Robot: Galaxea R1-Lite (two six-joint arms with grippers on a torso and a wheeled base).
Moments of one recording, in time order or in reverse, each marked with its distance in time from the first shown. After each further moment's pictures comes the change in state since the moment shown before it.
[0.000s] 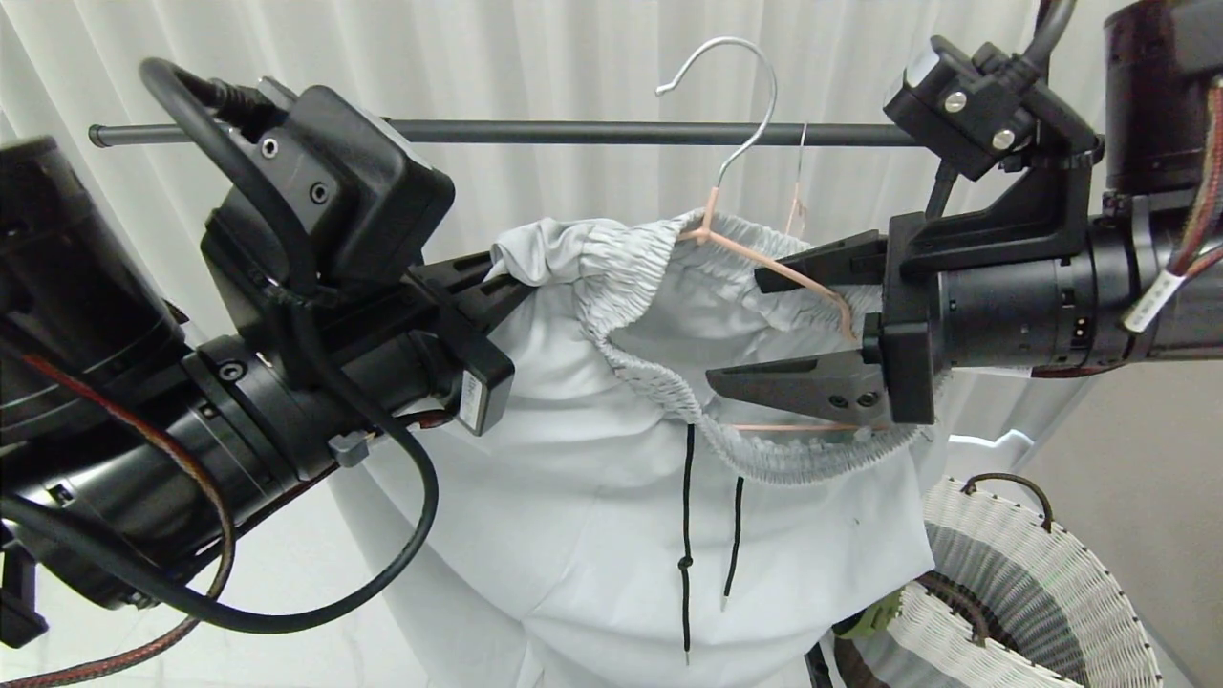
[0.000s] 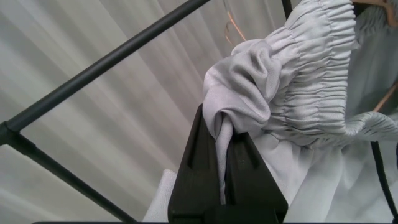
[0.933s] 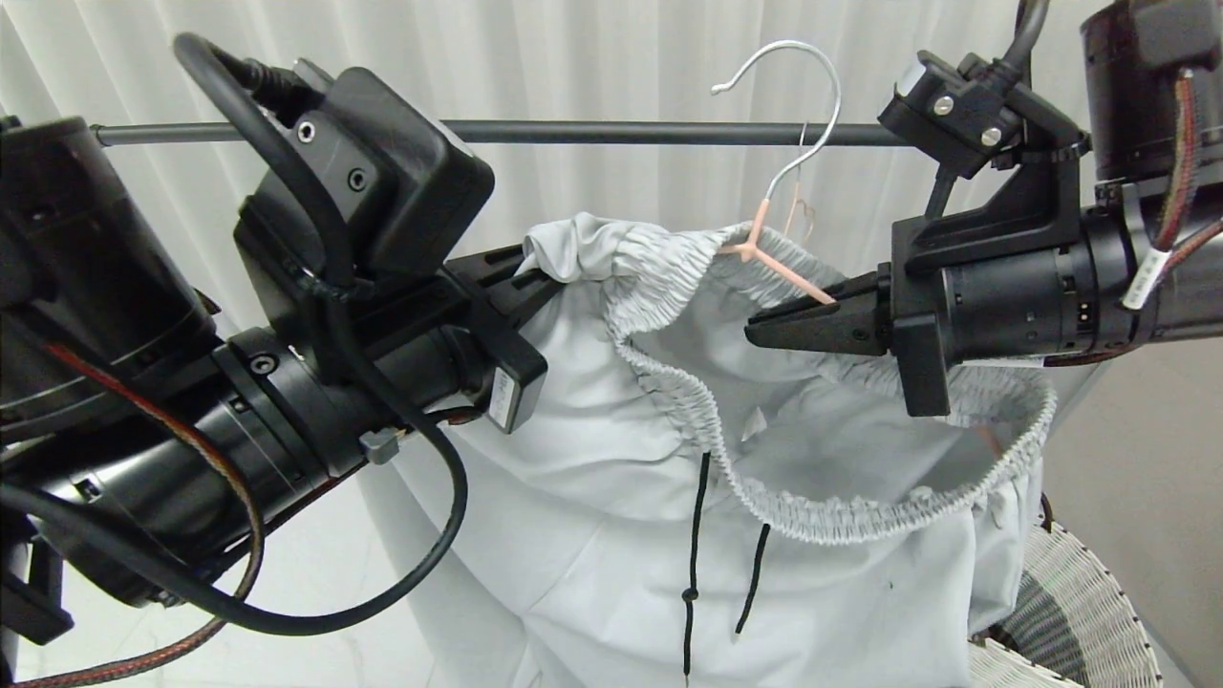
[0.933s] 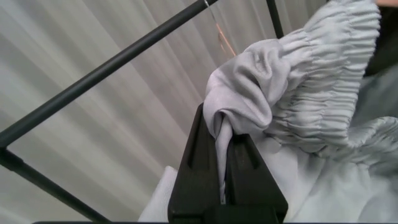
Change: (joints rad) left arm -0.045 0.027 -0.036 0.001 0.003 0.002; right arm -0.039 0.026 -0.072 0.120 0.040 -0.004
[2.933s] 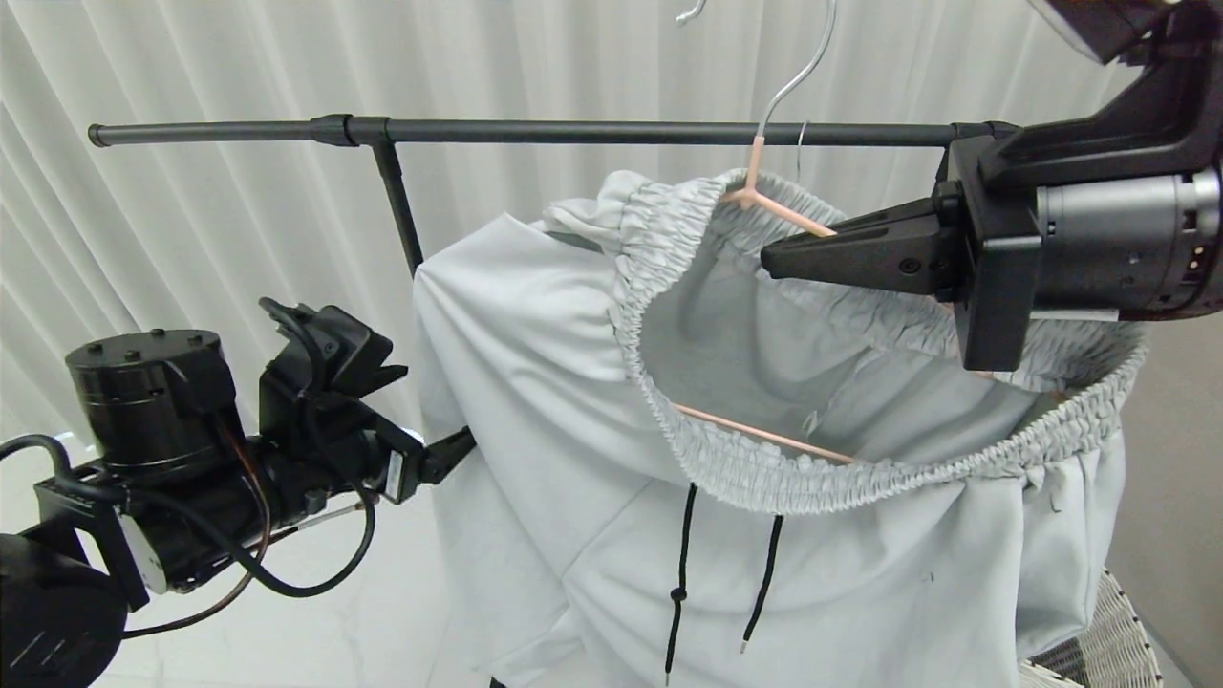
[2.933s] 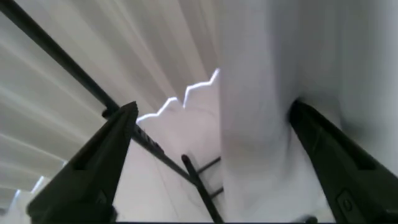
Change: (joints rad) left arm 0.533 0.147 0.297 -0.115 -0.293 -0.197; right arm 0.042 -0.079 0.009 -0.104 0.001 0.025
